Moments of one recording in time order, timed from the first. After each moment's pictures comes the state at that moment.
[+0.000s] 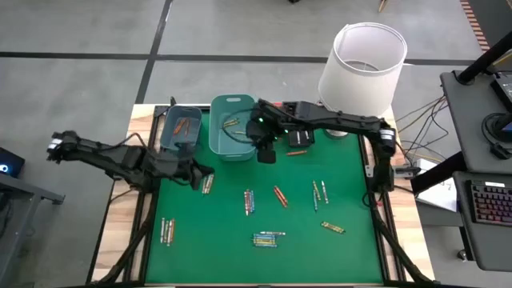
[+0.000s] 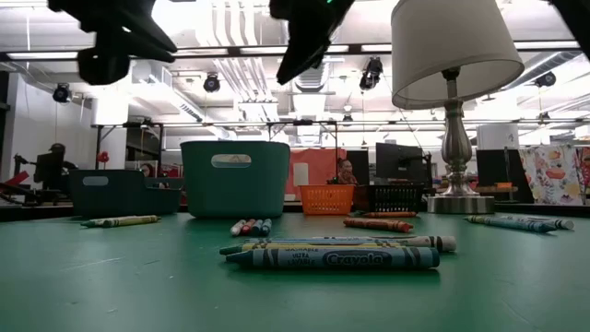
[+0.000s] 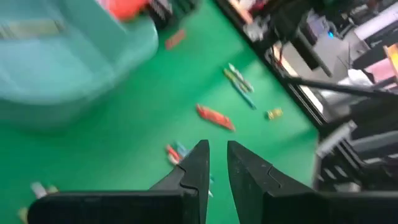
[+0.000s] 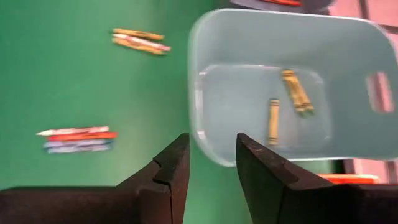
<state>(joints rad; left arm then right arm) -0.24 0.82 0.71 -0.46 -0.35 -1.00 -0.19 1.92 1.94 -0.94 -0.07 -0.25</state>
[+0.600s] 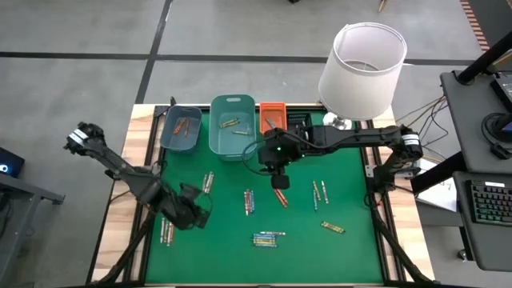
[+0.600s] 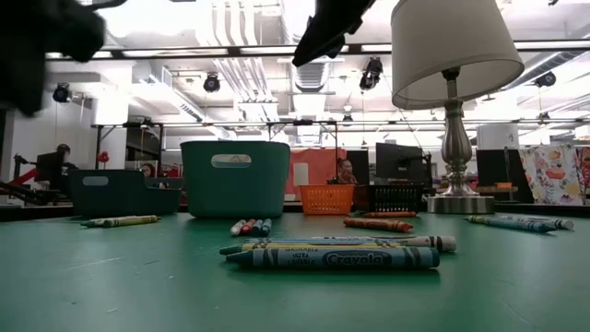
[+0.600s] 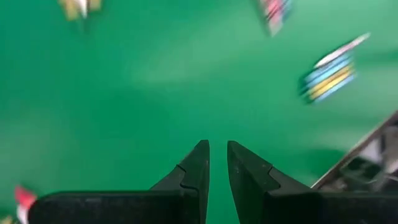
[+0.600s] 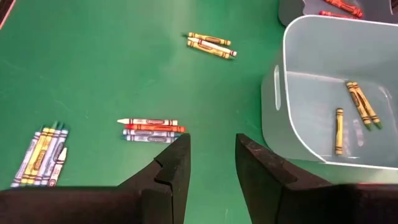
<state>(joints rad) -0.64 1.23 0.84 -0.75 -0.19 -1.75 -0.03 1.71 1.59 -0.72 -0.08 -0.17</state>
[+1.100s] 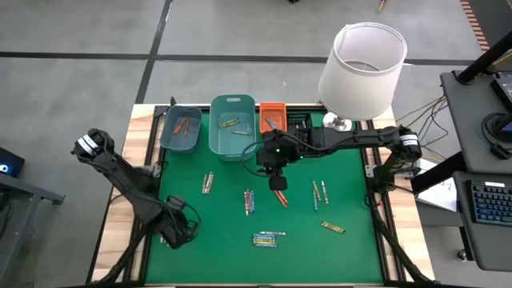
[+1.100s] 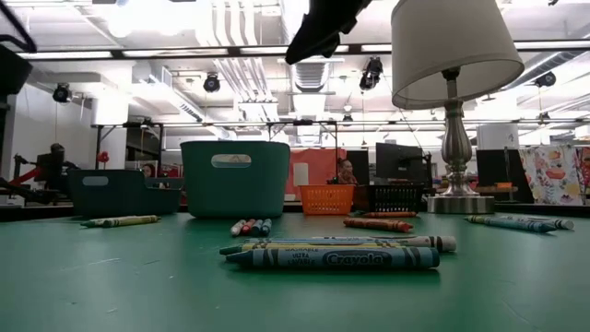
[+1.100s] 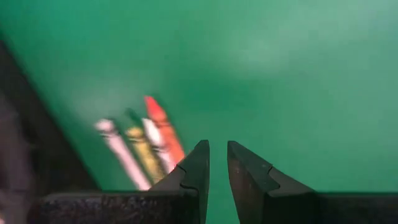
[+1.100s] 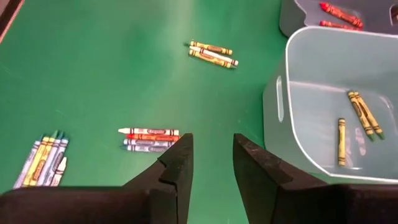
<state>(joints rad) -0.82 1.40 0.84 -0.98 -0.01 -2.03 -0.02 1.72 1.59 -0.67 -0.08 -0.16</state>
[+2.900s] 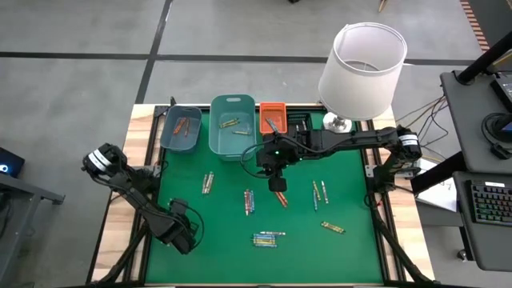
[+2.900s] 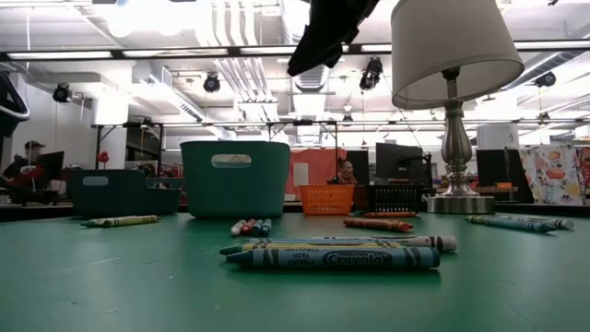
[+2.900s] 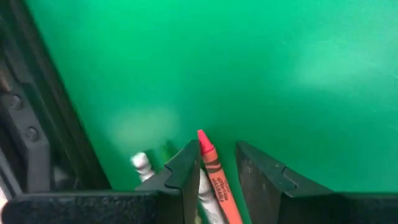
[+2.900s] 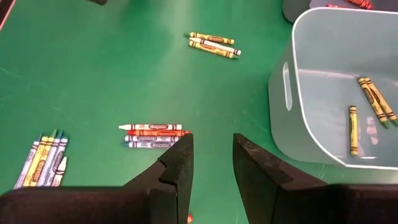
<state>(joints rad) -0.82 1.64 0.85 -1.00 0.01 -2.00 -0.02 1.72 1.54 -0.64 -0.08 -0.12</state>
